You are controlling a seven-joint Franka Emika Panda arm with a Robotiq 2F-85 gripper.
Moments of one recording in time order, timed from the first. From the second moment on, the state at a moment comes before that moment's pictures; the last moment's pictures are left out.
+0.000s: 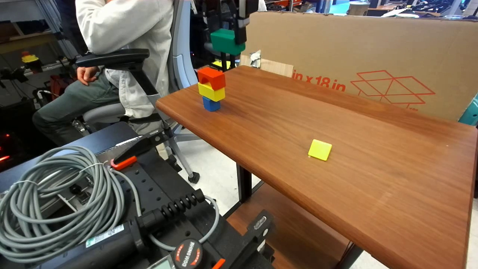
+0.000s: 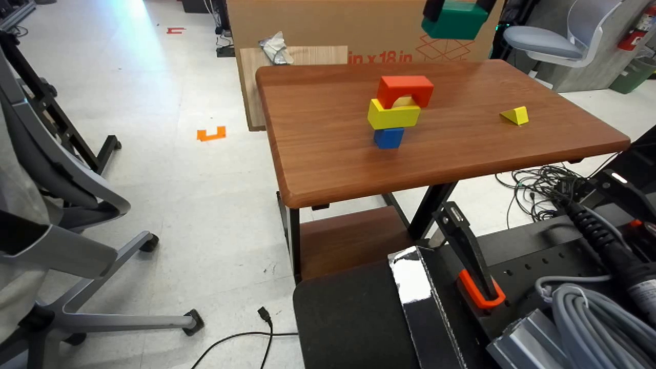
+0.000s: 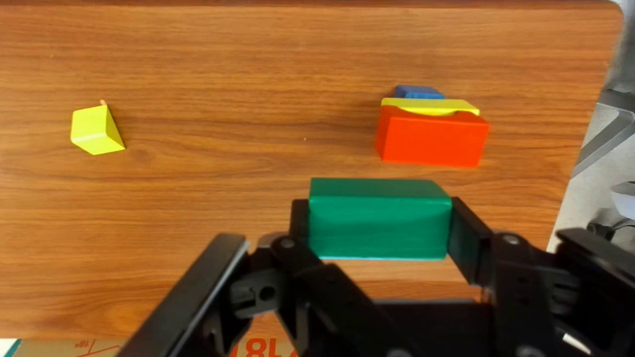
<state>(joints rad) 0.11 0.06 0.09 -2.40 -0.07 2.56 0.20</state>
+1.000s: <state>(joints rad) 0.16 0.09 0.13 -2.38 -0.12 2.50 0.43</state>
